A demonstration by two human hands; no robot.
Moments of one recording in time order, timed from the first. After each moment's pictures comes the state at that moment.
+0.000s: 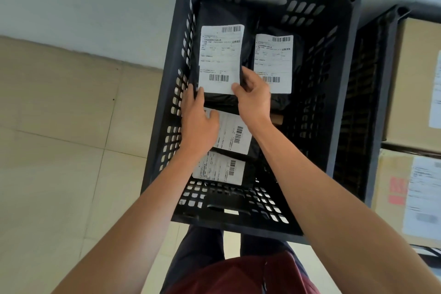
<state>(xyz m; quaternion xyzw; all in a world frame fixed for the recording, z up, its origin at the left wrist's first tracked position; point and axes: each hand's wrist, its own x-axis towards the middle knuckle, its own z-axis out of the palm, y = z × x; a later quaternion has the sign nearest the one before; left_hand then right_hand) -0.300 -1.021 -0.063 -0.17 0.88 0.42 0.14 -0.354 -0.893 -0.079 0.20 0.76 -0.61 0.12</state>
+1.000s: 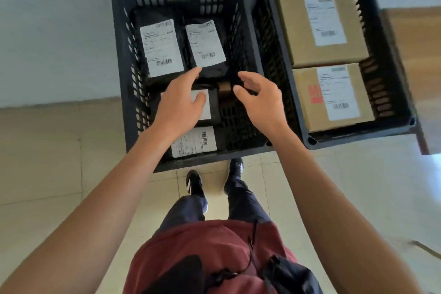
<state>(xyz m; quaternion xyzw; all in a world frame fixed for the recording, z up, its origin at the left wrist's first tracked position) -0.239 -1.010 0.039 0.13 0.90 0.39 0.17 -0.183 -0.817 0.048 0.23 0.84 -0.49 0.02</state>
